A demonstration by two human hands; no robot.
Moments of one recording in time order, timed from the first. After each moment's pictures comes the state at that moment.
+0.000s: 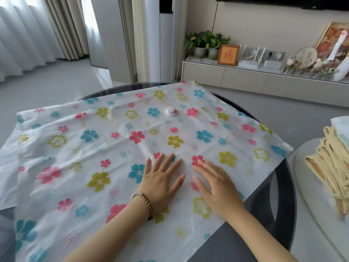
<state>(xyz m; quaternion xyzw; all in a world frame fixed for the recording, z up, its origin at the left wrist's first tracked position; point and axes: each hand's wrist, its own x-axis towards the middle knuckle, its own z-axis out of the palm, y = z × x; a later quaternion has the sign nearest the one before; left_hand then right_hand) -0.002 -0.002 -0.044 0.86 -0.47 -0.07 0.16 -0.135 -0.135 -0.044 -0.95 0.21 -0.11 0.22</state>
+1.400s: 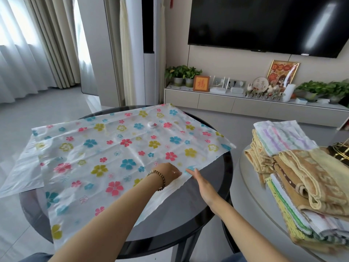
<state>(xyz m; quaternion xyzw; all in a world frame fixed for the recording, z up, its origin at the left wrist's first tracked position) -0.094 -0.023 0.027 0.85 -0.47 -0.22 0.12 -0.243 -0.099 0.000 -0.75 0.34 -0.09 0.57</state>
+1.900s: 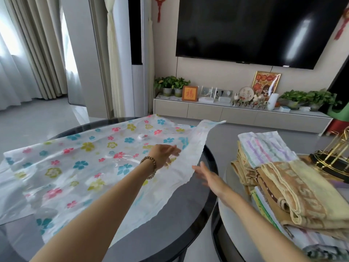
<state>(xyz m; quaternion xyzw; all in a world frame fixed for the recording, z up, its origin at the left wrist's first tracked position) -0.085 -0.080 0.095 0.74 -0.39 -0.25 0.48 -0.266 -0.167 0.058 -0.75 0.35 -0.11 0.55</state>
